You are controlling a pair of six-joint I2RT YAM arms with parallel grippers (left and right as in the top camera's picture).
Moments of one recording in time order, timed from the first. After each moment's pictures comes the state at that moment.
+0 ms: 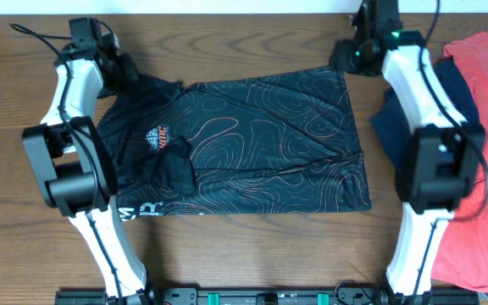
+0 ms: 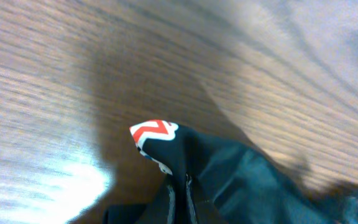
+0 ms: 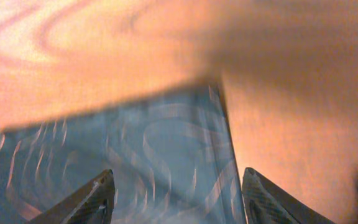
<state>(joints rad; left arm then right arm) 0.20 2.24 1.80 -0.67 0.20 -0.20 0.08 2.25 1.93 -0.73 -0.14 0.23</state>
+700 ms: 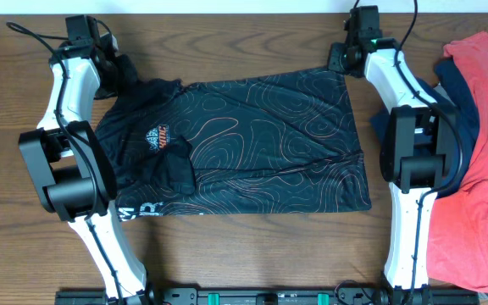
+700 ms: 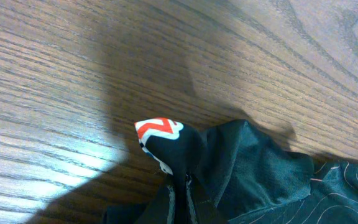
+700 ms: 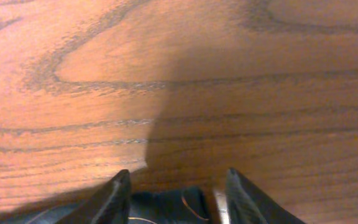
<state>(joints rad) 0.20 2.20 1.80 -0.76 0.20 -0.20 0.09 2.46 2.01 -0.58 -0.05 0.30</state>
